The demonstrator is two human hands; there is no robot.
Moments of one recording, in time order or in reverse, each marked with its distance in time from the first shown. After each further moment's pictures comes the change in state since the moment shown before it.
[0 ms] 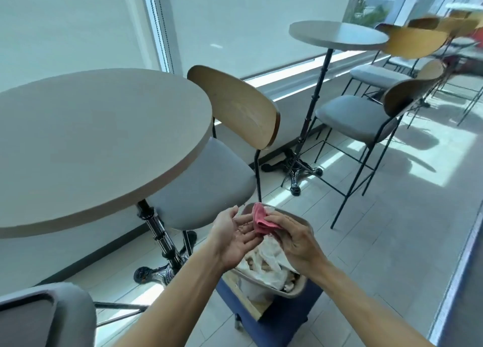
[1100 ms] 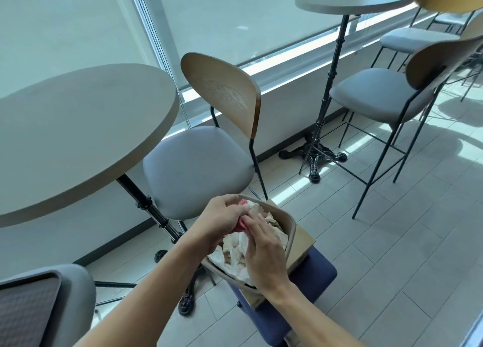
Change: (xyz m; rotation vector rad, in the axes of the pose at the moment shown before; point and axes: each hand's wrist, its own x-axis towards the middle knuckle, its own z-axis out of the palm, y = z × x) left_hand 0.000 -0.011 0.084 0.535 0.162 0.294; right_hand -0.027 0.028 0.028 -0.069 0.207 0.077
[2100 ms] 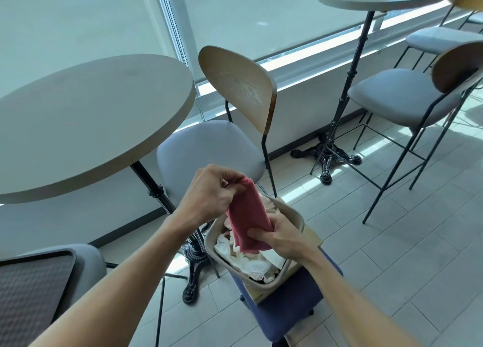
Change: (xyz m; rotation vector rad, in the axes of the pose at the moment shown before) left_hand -0.007 0.023 -0.037 0.580 0.152 0.505; right_hand 0.050 0.008 -0.051 0.596 -0.734 0.399
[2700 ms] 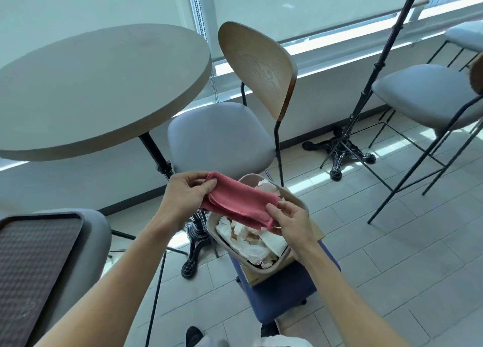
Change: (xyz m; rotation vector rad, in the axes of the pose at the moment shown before) left_hand -0.035 -0.055 0.003 -0.539 0.280 -0.470; right_hand -0.003 0.016 0.003 0.265 0.381 0.125
